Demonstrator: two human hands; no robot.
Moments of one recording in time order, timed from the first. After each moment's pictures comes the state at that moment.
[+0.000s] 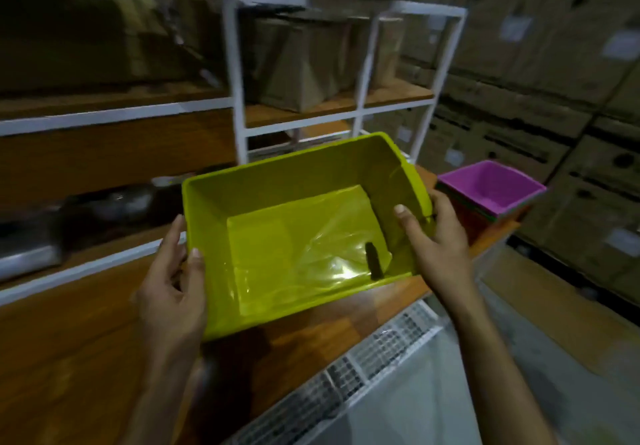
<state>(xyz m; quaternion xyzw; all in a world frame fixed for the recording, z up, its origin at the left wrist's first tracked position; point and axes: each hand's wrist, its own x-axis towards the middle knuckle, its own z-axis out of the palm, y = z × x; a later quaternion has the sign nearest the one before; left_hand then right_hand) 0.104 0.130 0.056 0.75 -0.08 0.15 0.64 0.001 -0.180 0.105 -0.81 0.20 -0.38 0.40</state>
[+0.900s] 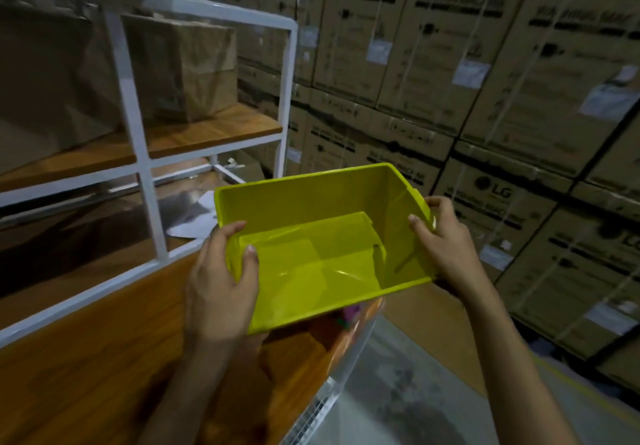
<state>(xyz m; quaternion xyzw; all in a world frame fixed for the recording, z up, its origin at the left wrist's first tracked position) 0.204 -0.452 0.073 0.78 -0.25 0.06 0.57 0.025 -0.726 0.137 -0.83 0.39 -0.30 0.27</state>
